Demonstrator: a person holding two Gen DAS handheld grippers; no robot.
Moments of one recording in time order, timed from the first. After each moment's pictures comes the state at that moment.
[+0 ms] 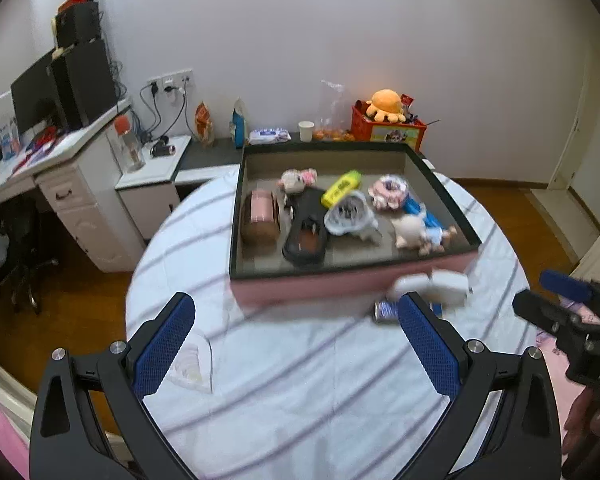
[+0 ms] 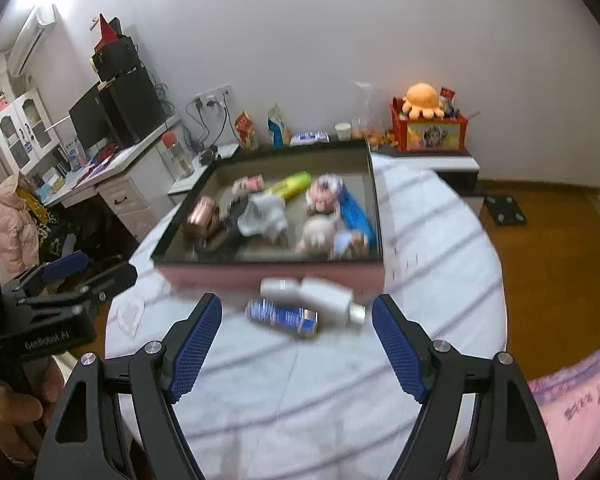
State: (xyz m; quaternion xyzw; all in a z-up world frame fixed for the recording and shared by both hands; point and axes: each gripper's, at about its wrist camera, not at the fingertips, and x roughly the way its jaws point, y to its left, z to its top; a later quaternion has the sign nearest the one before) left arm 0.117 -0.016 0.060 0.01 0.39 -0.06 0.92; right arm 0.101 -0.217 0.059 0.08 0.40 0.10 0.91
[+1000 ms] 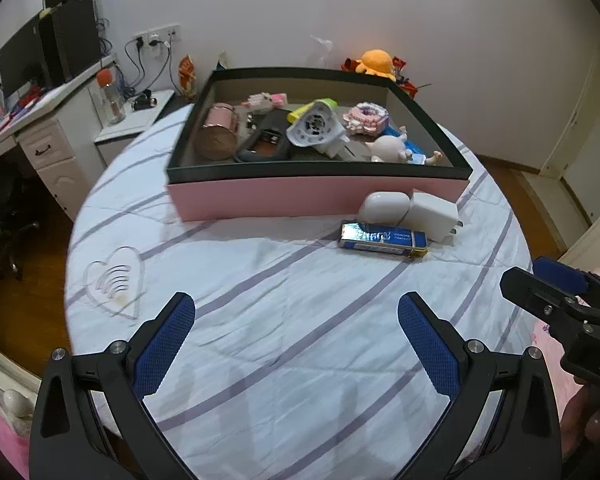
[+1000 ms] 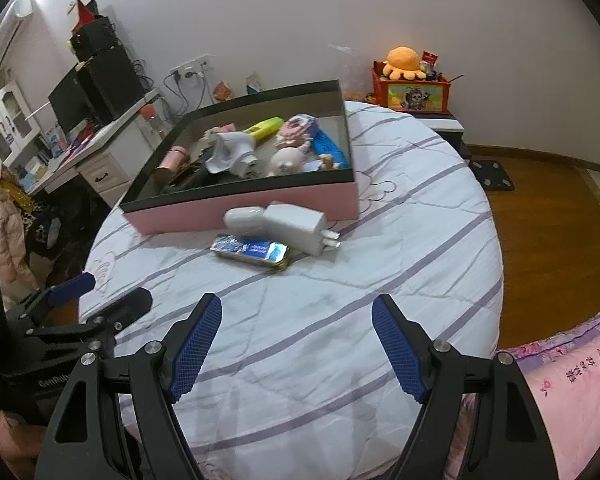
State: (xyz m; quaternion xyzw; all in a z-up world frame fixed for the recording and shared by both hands) left arm 0.108 -0.053 -0.006 -0.01 0.45 -0.08 0.89; right arm 0.087 -0.229 0.016 0.08 0.44 0.07 0.89
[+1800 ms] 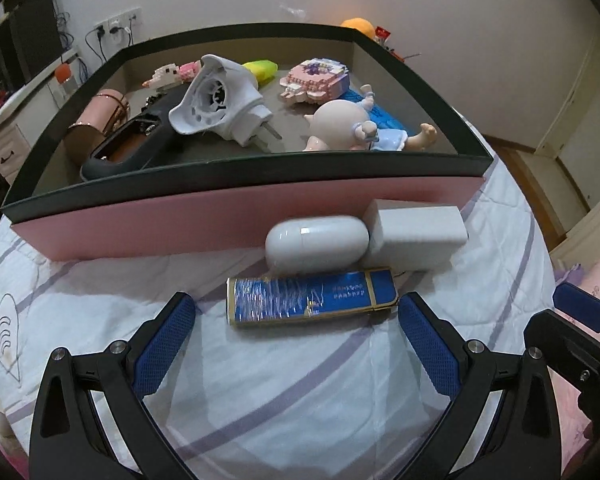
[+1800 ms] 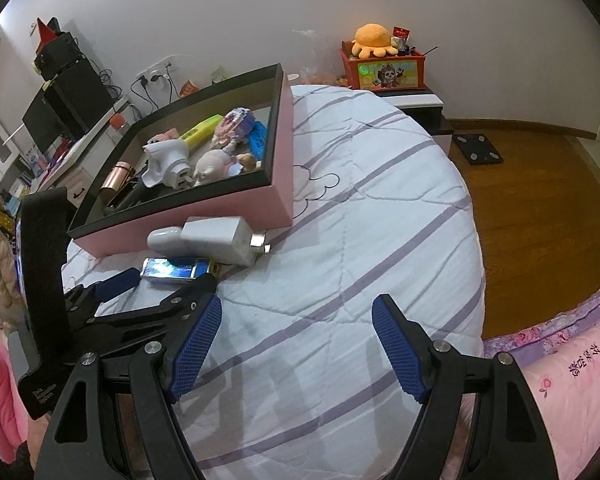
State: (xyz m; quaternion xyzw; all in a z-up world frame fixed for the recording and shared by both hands) left arm 0.181 -0.132 -0.058 0.01 0.48 -0.10 0.87; right arm 0.125 -0.283 -0.012 0.12 0.47 0.04 0.87
